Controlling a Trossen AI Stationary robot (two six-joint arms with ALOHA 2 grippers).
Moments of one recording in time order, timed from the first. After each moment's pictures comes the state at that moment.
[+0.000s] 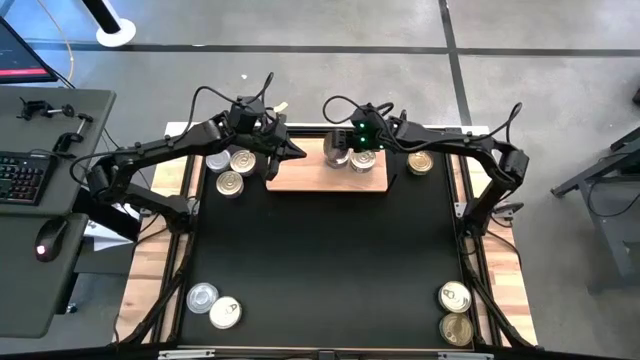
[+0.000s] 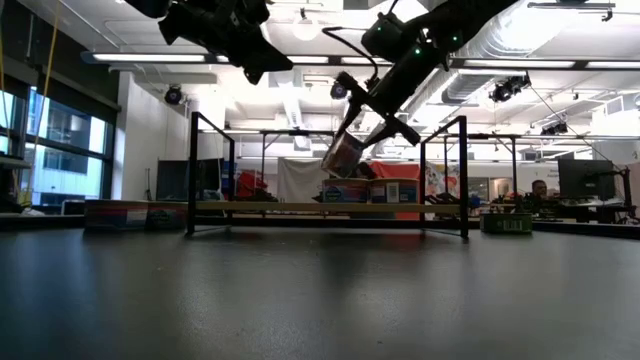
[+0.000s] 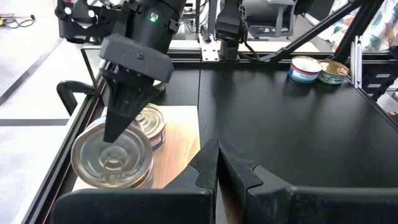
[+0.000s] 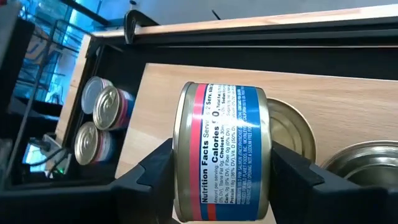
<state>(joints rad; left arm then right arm) 0.53 1.34 1.07 -0.23 0.53 0.26 -0.46 1.68 1.27 -0.30 0.03 0.94</state>
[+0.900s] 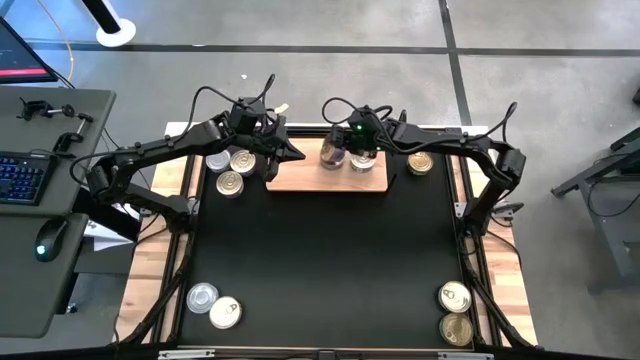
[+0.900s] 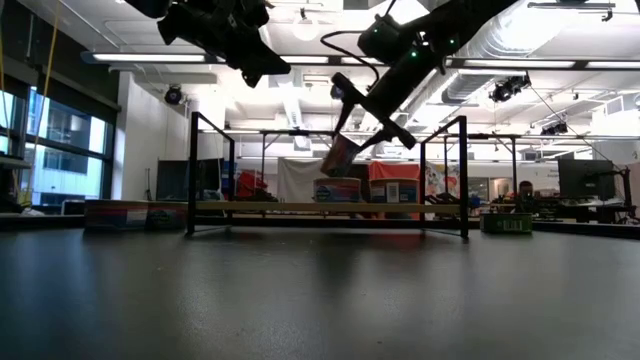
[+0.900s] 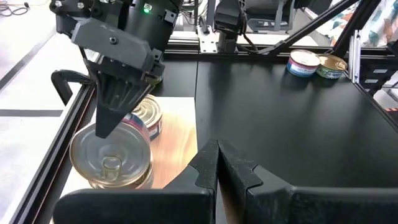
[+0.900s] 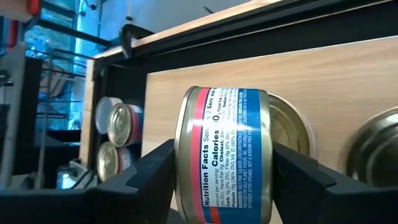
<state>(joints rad) 0.53 1.34 1.07 -0.27 0.53 0.26 -0.46 1.71 1.27 -0.27 0.03 1.15</state>
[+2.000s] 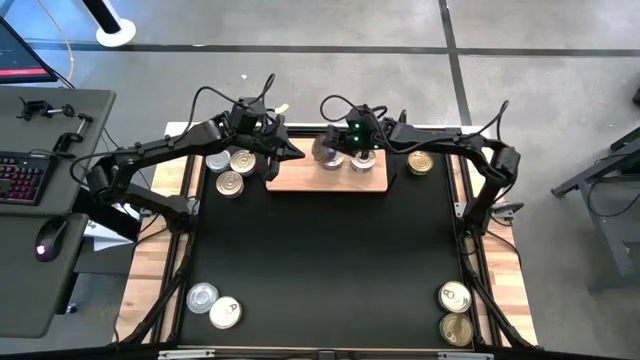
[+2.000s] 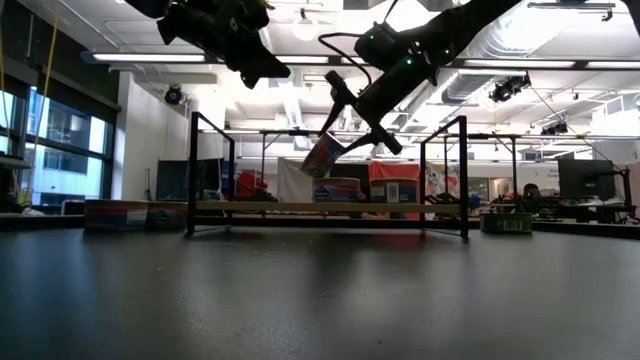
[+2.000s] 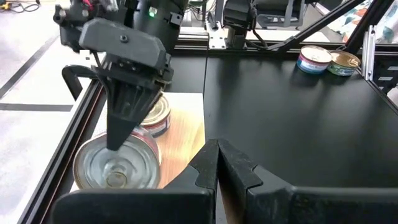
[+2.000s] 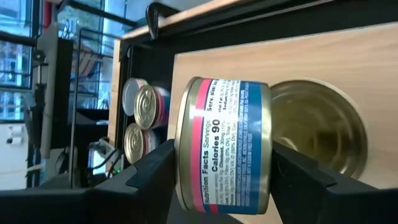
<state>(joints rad) 0.53 1.34 1.07 -0.27 0.49 0.27 -0.47 1.76 1.27 -0.16 -0.12 1.14</state>
